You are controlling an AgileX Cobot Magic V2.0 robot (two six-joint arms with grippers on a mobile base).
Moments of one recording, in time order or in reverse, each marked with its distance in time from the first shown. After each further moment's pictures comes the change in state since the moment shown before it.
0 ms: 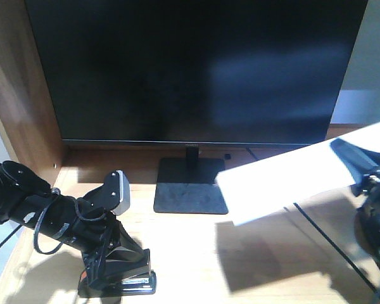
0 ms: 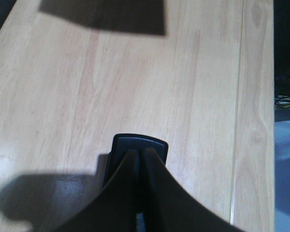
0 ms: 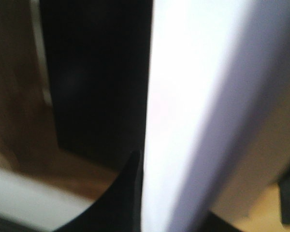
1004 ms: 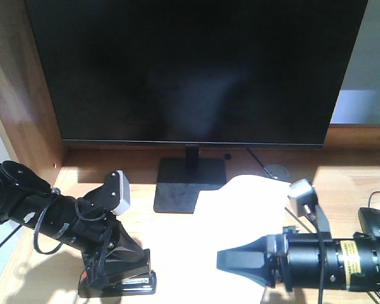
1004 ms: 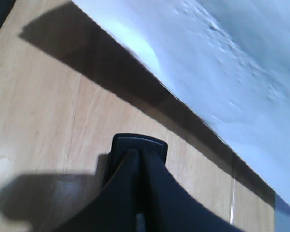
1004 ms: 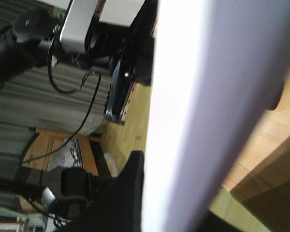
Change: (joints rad) left arm 0.000 0.000 0.000 0.000 0.000 0.000; right arm 0.351 0.192 -0.091 -0.599 -0.013 0.116
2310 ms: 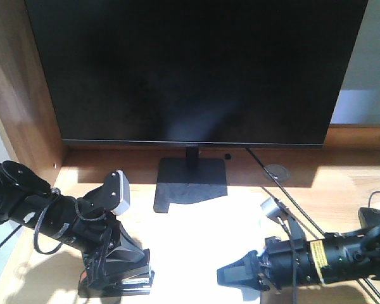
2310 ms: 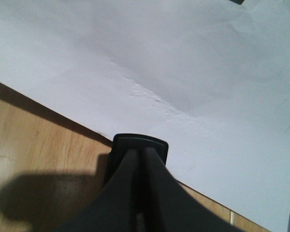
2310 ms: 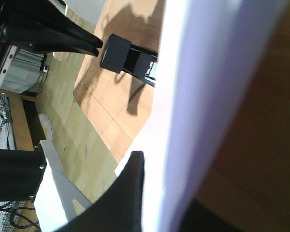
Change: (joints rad) left arm 0.000 0.000 0.000 0.000 0.000 0.000; right arm 0.006 0.283 -0.120 -0.115 0.144 -0.222
